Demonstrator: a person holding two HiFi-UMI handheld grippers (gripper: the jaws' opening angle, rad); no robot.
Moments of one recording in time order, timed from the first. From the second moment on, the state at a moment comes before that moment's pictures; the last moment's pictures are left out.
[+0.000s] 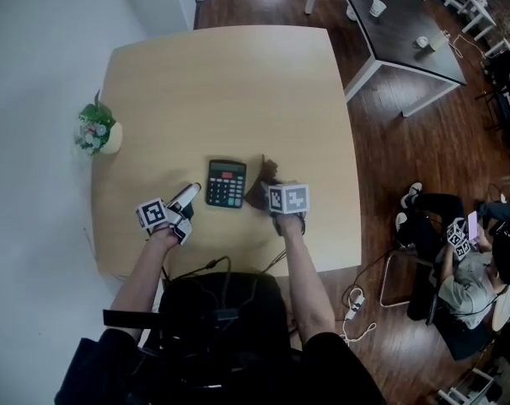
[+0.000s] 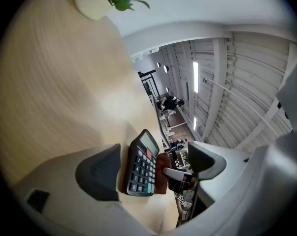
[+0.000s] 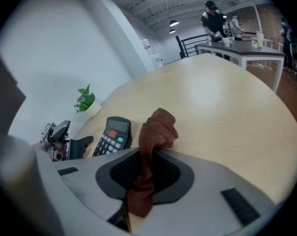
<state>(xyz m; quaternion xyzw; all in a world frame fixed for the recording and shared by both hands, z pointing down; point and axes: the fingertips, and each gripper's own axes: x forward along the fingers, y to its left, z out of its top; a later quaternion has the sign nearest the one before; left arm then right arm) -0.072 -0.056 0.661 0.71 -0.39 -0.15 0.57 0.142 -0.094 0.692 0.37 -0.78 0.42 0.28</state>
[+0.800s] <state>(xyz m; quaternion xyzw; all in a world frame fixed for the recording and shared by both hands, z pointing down) -0.092 -0.140 0.672 0.67 -0.39 -0.20 0.60 0.047 -0.172 0.696 0.32 -0.81 0.41 0.29</state>
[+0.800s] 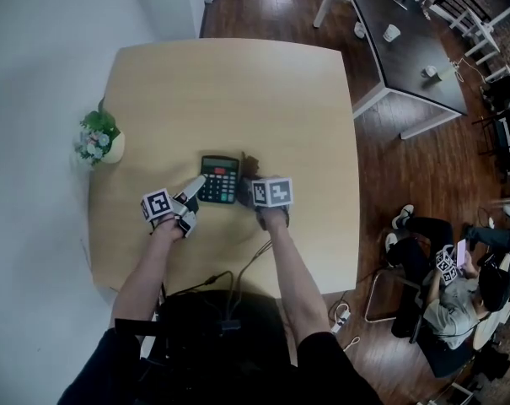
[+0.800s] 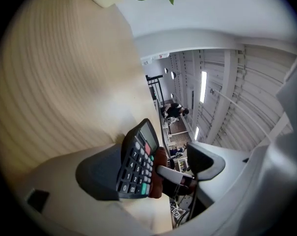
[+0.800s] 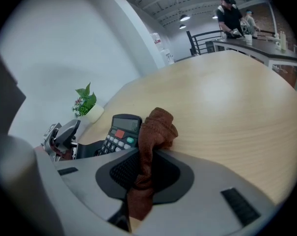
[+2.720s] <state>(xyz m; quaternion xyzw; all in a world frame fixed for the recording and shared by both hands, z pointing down) -0.065 0.164 0.376 0.81 -0.13 -0.38 0.42 0.088 0.144 0.425 0.22 -0.71 0.57 -0.35</state>
